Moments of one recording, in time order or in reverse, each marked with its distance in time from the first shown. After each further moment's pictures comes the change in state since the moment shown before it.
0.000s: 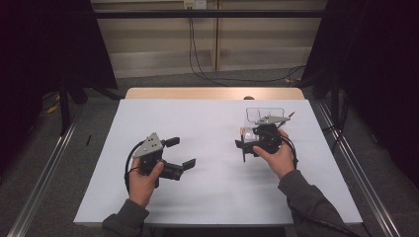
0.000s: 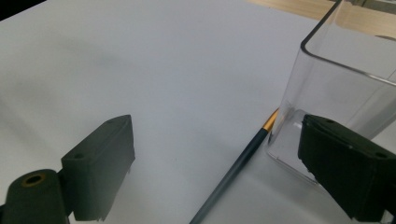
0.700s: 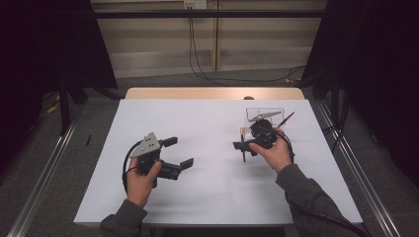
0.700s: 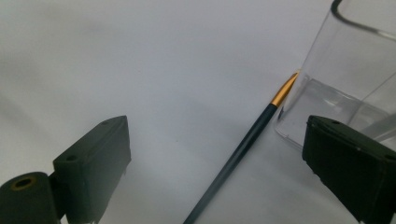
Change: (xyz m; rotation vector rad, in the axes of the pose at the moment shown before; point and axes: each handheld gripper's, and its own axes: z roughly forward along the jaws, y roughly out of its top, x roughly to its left) left arm 0.003 0.000 -0.007 -0.006 0.014 -0.002; right arm -0.001 0.012 0.014 0.172 0.002 0.038
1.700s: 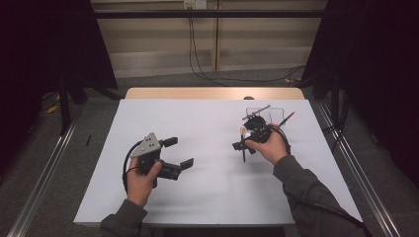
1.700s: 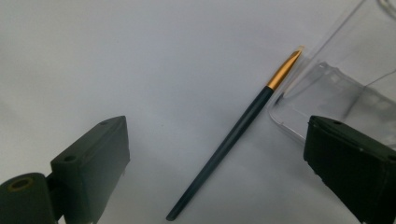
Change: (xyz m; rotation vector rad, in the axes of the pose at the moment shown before) left arm 0.001 -0.002 0.002 0.009 -0.006 -0.002; right arm 0.001 0.015 0.014 0.192 -0.032 -0.017
